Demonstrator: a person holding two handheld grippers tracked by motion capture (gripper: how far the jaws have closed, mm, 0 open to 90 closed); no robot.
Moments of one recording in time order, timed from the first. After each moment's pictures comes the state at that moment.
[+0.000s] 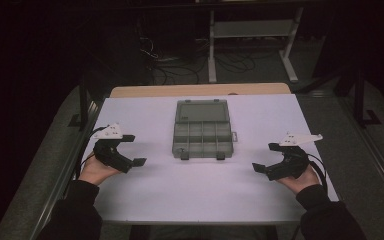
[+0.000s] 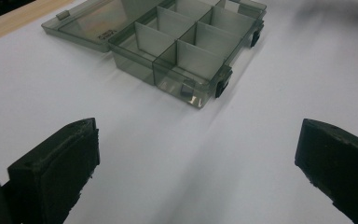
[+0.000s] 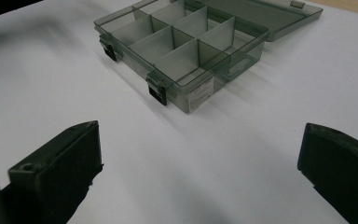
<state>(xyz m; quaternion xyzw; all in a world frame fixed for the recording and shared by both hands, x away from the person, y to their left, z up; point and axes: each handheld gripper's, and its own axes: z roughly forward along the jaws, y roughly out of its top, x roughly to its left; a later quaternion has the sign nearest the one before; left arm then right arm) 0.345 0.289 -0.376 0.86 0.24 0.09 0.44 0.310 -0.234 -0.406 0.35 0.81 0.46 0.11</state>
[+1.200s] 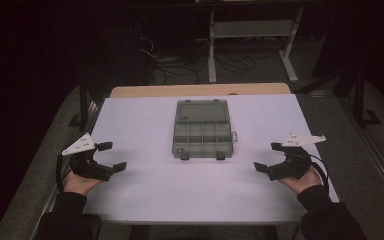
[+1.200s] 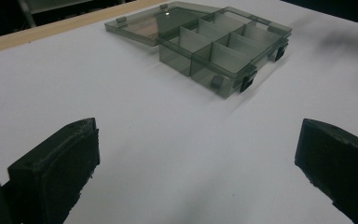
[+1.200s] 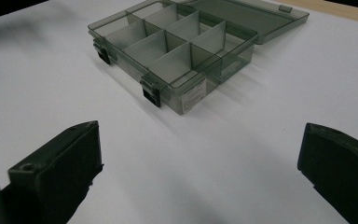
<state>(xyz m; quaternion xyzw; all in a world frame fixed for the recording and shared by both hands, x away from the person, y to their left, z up) 0.311 0.344 -0.390 0.80 0.31 0.14 0.48 0.305 -0.237 -0.404 0.36 0.80 0.46 0.12</state>
